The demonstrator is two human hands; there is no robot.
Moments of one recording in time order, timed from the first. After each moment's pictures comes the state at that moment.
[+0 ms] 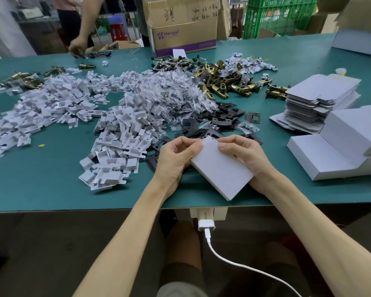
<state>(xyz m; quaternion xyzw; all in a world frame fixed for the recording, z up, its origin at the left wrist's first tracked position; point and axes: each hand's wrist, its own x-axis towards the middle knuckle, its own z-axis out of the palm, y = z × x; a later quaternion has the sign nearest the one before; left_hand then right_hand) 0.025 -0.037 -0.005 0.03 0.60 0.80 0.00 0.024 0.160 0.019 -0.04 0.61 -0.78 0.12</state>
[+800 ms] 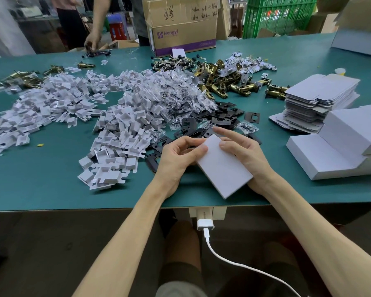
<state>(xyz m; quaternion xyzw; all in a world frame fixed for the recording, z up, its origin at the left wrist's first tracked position) 0.028 -0.034 -0.008 0.06 0.64 0.76 0.00 0.020 0.162 0.009 -0.08 0.60 -0.79 0.09</state>
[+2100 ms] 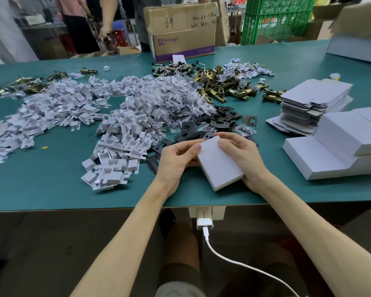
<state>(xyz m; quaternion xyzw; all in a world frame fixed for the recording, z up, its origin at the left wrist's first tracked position) 0.026 -0.031 -0.006 0.05 0.63 0.78 -0.01 0.018 0.157 0.007 -0.04 0.64 -0.77 0.04</state>
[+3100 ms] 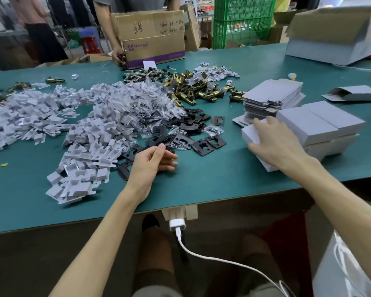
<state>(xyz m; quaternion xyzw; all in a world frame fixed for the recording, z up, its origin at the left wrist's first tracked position) 0.024 -0.029 -0.012 0.04 0.70 0.71 -0.03 0.031 0.274 0.063 0.04 1.00 -0.04 -0.04</state>
